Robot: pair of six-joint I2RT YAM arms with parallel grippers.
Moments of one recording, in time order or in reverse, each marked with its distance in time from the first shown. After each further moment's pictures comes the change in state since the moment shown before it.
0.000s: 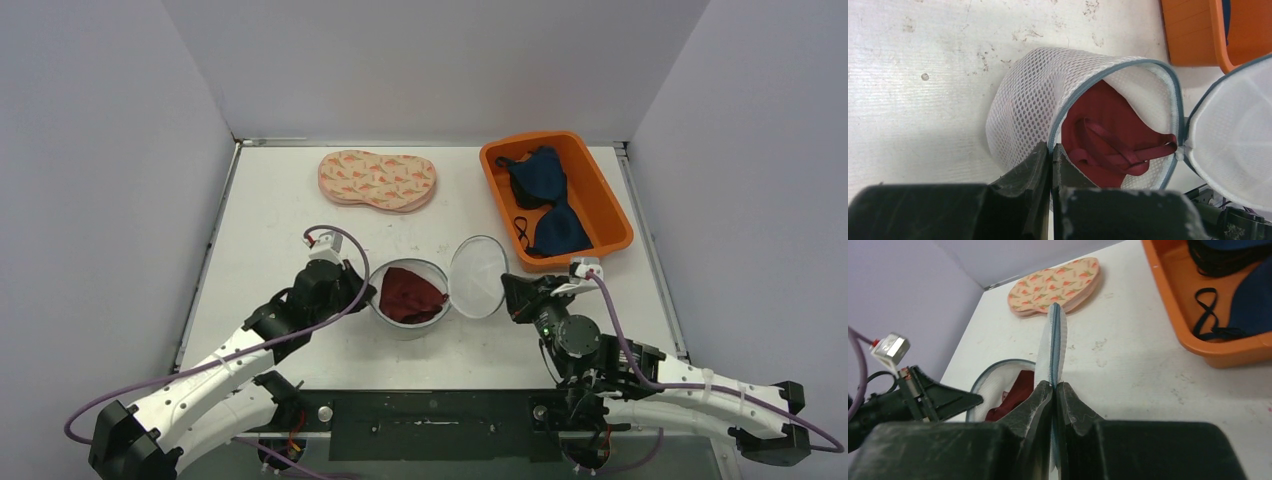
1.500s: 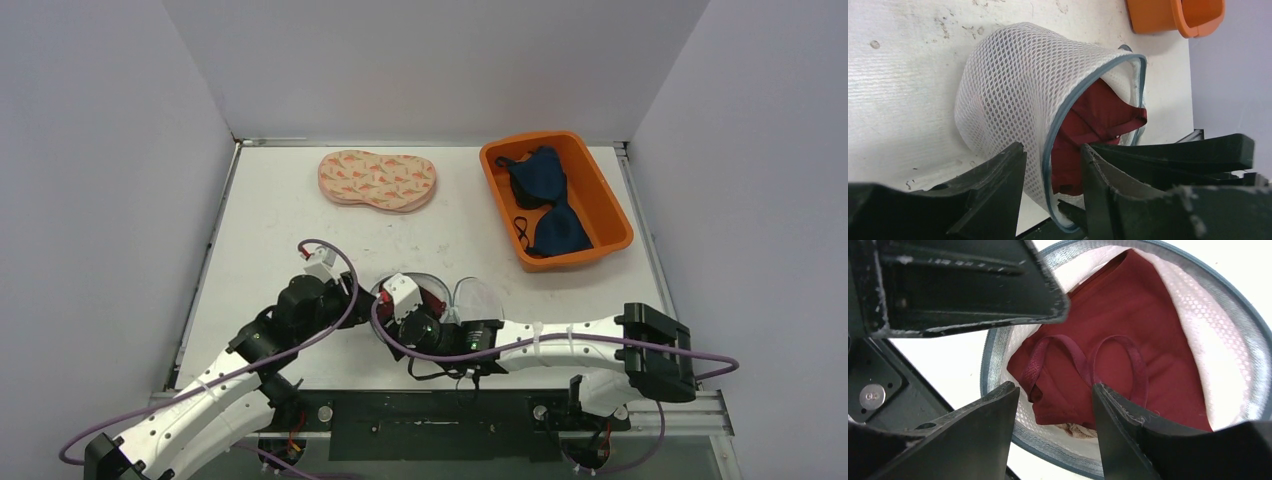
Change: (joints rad) left arm 0.008 -0.187 -0.100 -0.019 0.149 -0.037; right arm 0.078 0.903 0.280 0.138 -0.436 -0.274
